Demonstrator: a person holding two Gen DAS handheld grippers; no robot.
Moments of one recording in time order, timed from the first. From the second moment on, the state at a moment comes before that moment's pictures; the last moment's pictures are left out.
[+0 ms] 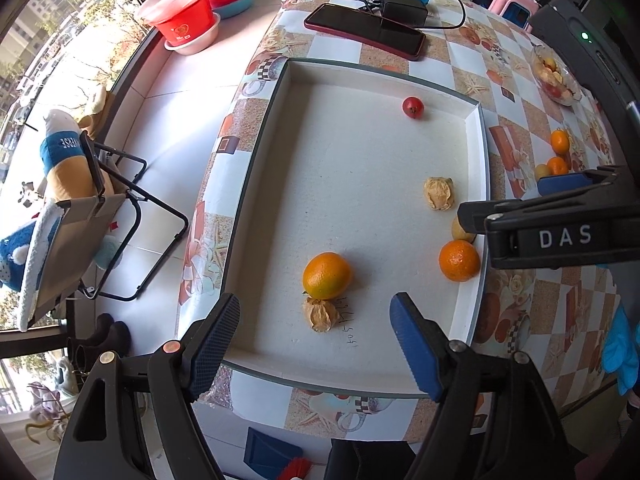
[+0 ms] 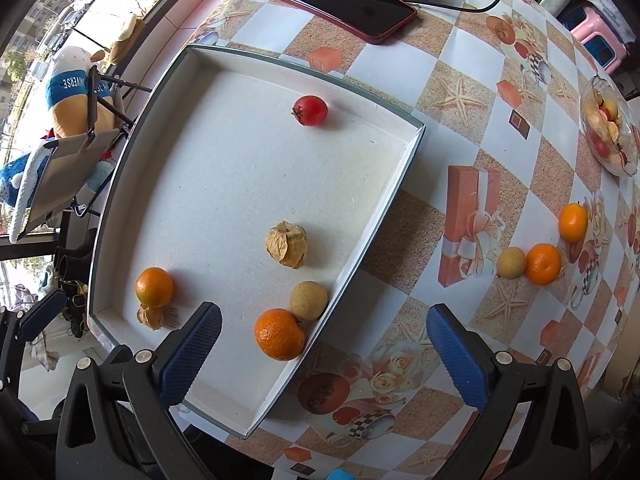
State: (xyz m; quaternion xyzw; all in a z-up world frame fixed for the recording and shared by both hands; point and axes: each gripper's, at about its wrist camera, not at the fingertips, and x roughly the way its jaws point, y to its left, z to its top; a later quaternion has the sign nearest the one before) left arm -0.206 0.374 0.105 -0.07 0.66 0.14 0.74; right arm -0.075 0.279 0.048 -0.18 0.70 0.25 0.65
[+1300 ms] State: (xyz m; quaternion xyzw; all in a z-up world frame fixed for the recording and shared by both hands) left arm -0.115 0.218 0.097 0.06 0.69 -0.04 0.72; right arm -0.048 0.022 0.028 0.02 0.74 0.05 0.67
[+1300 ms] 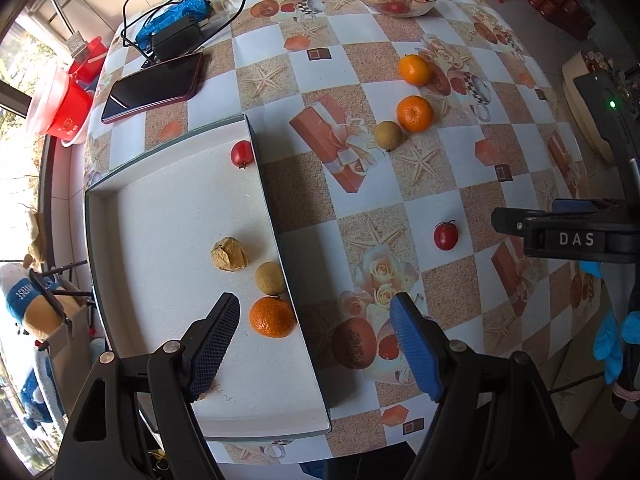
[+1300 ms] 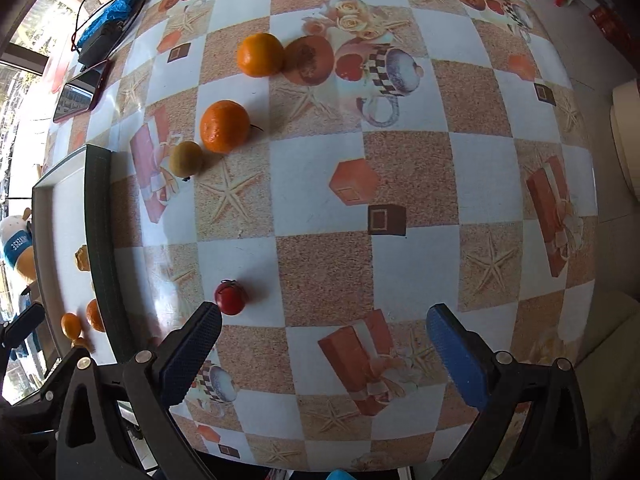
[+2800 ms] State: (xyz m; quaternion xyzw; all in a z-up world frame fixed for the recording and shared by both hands) left arm 0.031 0.135 0.054 0.03 0.70 -0.04 0.71; right arm -0.112 -0.074 -0.019 -0.01 0.71 0.03 0.70
